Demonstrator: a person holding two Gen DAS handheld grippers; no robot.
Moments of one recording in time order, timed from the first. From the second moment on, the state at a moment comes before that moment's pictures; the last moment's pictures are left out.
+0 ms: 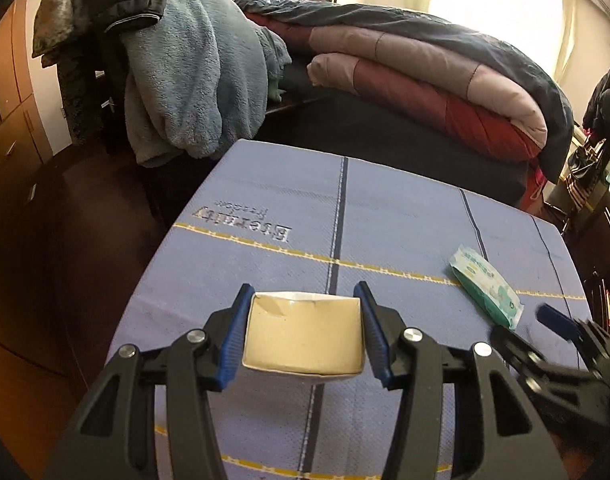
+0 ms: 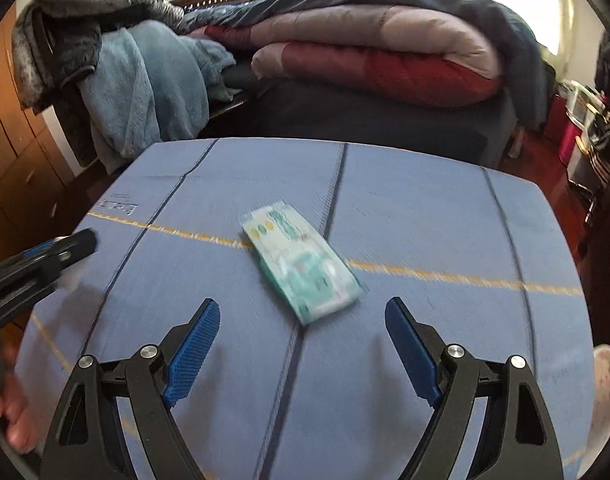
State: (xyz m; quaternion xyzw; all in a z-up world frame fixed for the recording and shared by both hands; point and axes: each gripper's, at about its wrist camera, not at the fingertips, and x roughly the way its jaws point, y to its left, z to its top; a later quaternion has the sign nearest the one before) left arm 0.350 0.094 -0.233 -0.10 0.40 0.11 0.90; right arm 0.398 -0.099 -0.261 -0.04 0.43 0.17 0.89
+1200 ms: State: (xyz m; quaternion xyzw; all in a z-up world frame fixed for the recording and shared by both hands) left arm 0.286 0.010 -0.170 -0.08 0.36 0.03 0.93; right arm 0.273 -0.204 -0.202 0.04 0.38 0.13 0.91
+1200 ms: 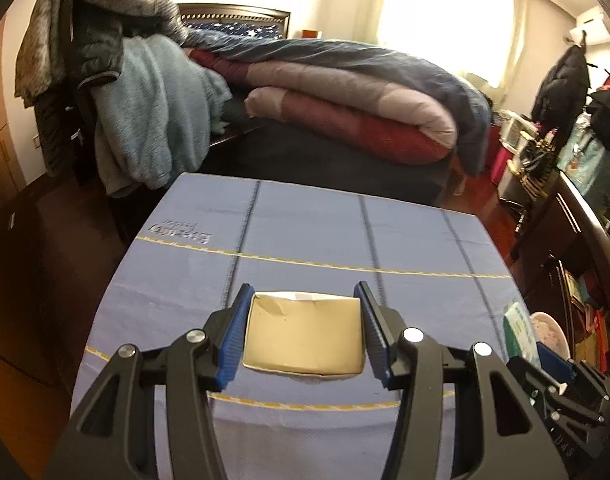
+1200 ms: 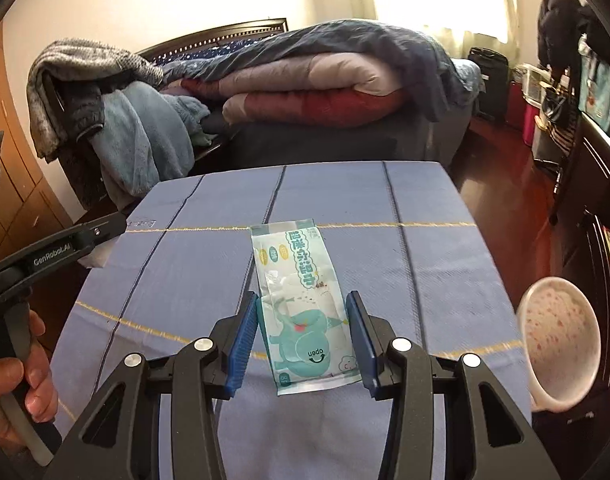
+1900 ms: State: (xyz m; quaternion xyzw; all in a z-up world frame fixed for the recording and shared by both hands) left arm 0.249 -0.097 -0.120 -0.02 0.32 -0.07 0.95; right arm 0.204 -0.283 -0.173 0.08 0.34 0.09 0.93
